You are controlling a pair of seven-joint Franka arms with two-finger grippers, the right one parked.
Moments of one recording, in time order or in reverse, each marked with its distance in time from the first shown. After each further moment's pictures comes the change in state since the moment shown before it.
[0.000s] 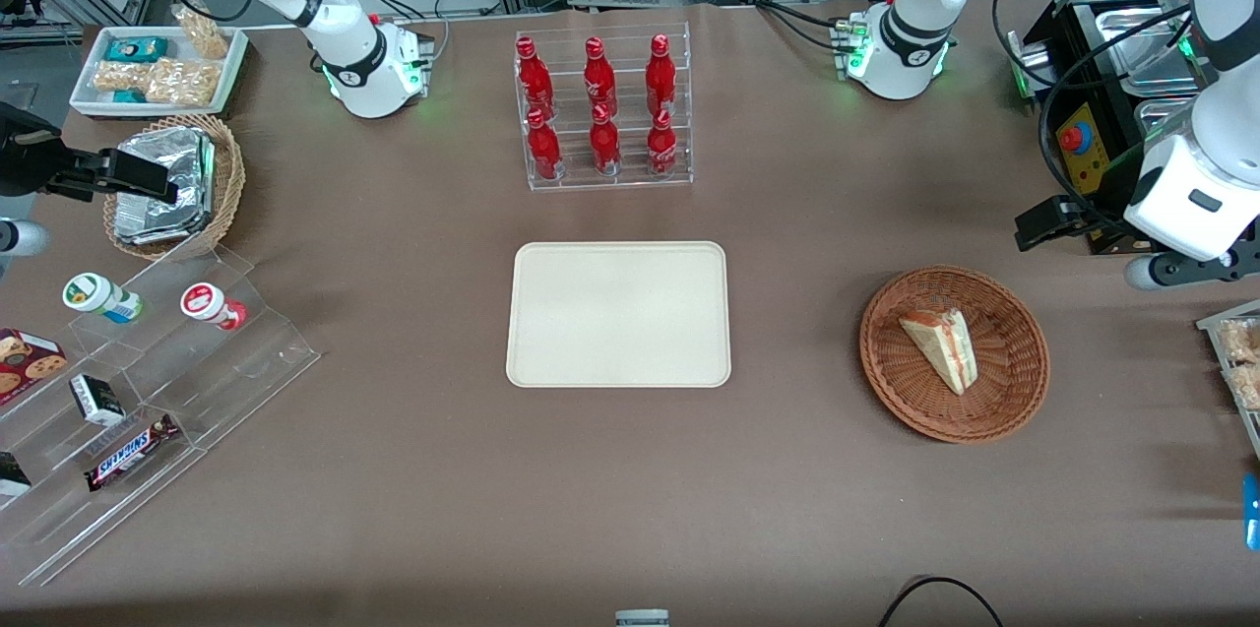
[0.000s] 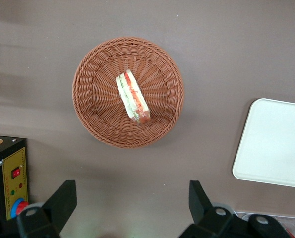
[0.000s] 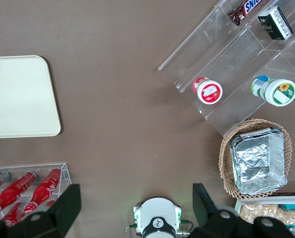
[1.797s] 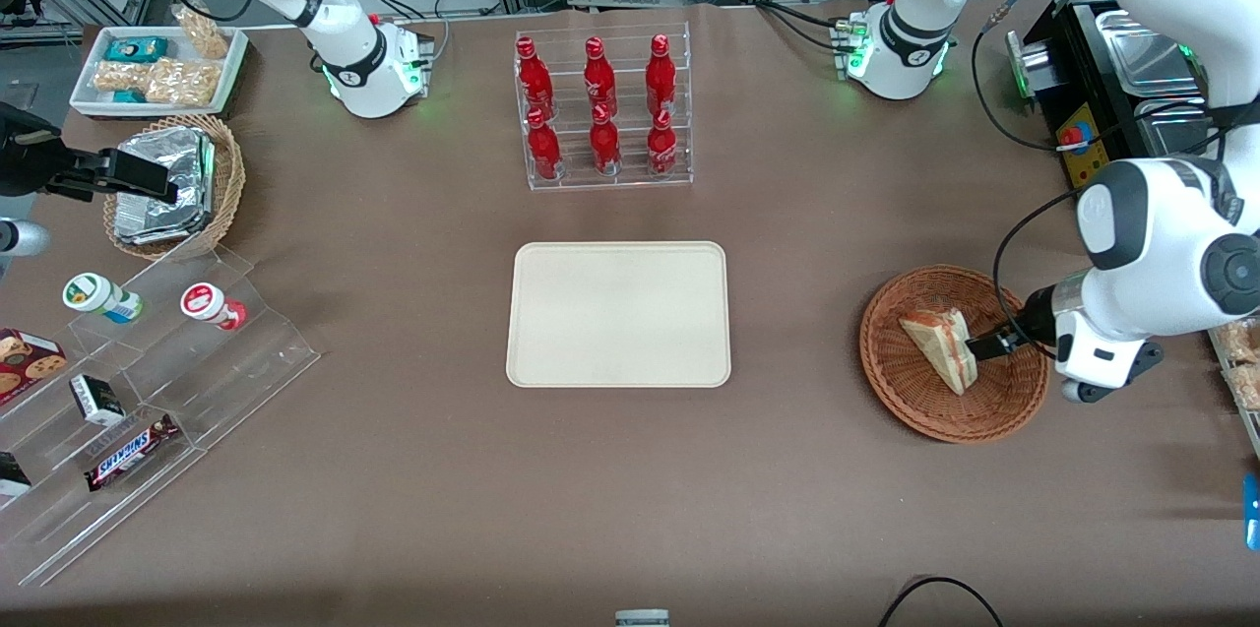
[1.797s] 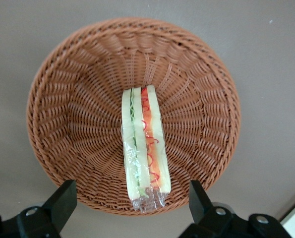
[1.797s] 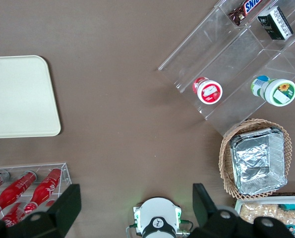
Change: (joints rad) arm 0.080 0.242 0.019 -0.337 -0.036 0.505 -0.236
